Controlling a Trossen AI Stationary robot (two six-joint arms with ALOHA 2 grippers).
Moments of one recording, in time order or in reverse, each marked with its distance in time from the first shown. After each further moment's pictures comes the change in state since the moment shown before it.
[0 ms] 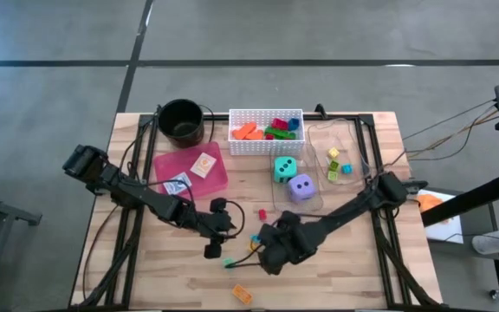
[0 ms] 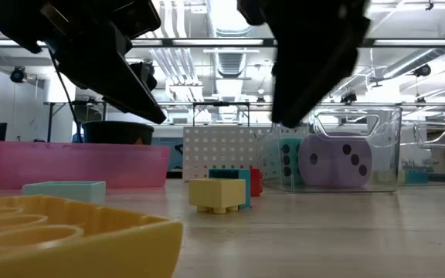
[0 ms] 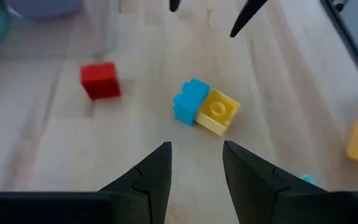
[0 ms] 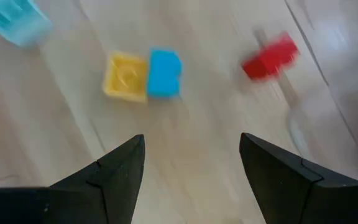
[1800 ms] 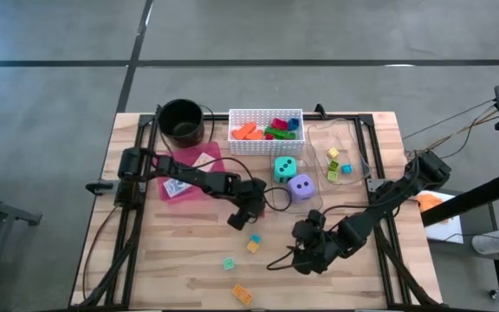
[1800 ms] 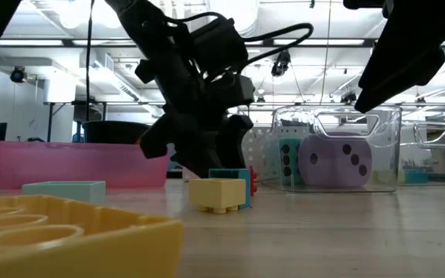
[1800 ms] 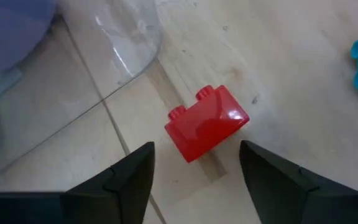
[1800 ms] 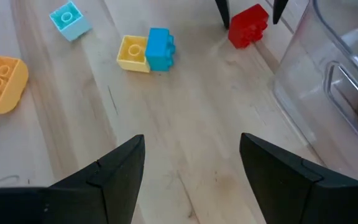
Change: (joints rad) left arm 0.375 0.450 0.426 -0.253 0.294 0.830; right arm 0.148 -0.411 -0.565 0.404 0.133 0.098
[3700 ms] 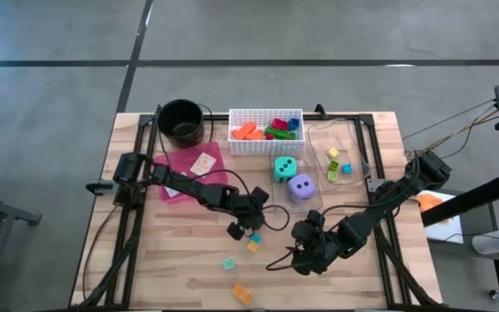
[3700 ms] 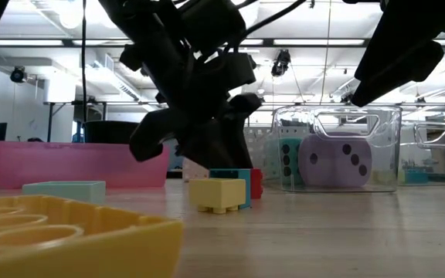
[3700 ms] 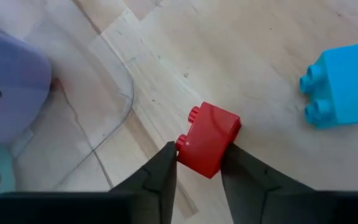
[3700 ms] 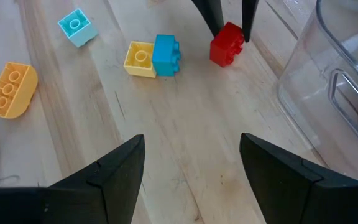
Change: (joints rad) left arm -0.117 -0.013 -0.014 0.067 -0.121 0.069; right arm 0.000 0.001 0.015 0.003 0.001 -0.002
